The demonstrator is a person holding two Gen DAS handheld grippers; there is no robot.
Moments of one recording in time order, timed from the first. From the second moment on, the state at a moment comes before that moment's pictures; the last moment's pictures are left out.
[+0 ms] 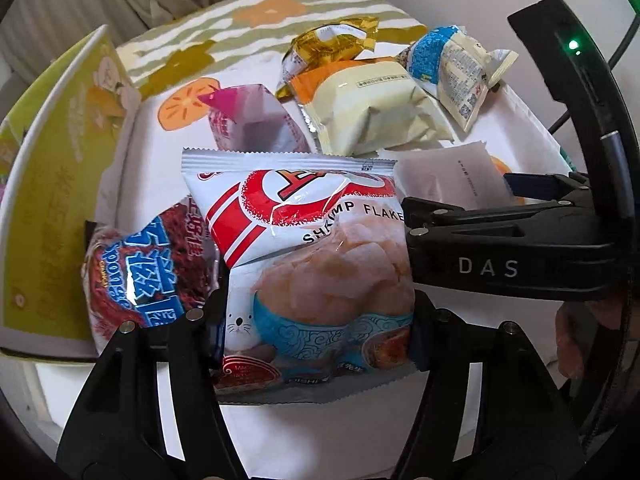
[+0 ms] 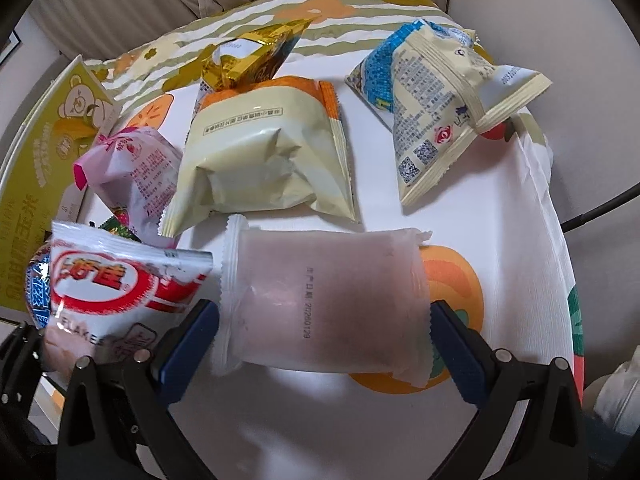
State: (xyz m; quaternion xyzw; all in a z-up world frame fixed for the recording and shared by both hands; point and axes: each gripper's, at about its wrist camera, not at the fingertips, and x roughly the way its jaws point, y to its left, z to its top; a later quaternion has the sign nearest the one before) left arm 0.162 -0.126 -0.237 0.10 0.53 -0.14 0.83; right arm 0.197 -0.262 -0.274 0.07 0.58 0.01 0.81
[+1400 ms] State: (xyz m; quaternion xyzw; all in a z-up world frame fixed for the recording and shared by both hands) left arm 0.126 -0.074 -0.072 0.04 0.39 -0.08 0.92; right arm 0.166 -0.245 -0.106 0.05 0.43 0.11 0.90
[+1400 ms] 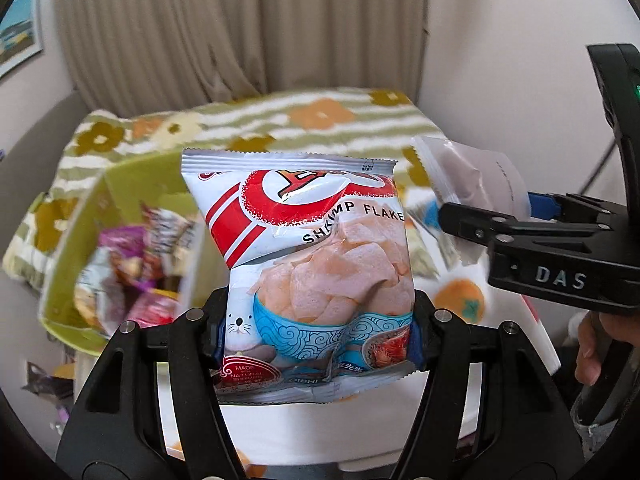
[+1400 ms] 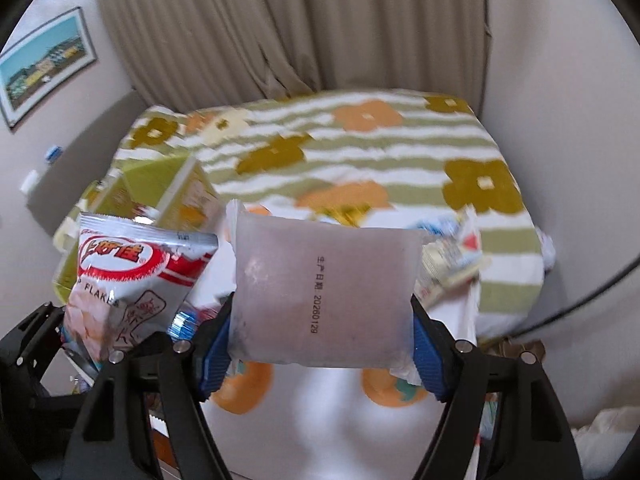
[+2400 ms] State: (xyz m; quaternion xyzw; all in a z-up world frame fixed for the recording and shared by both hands) left arm 0.351 0.221 -0.111 -0.04 0.50 -0.07 0.86; right arm 0.330 0.020 -0.096 0.06 0.44 0.16 0.88
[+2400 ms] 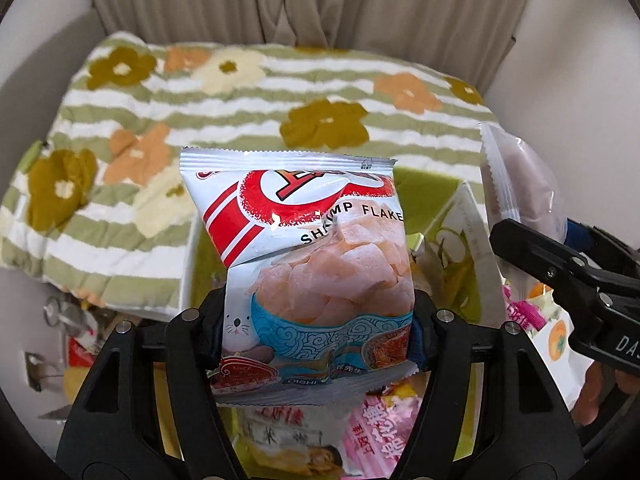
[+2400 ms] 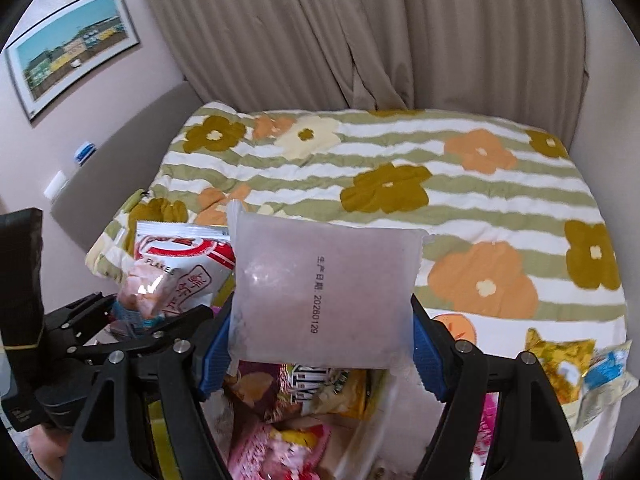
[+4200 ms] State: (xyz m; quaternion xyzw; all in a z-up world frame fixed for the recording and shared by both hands) left arm 0.273 0.211 -0.080 0.01 0.46 -0.07 0.88; right arm 0.294 0.037 -0.092 0.02 0.43 0.14 0.89
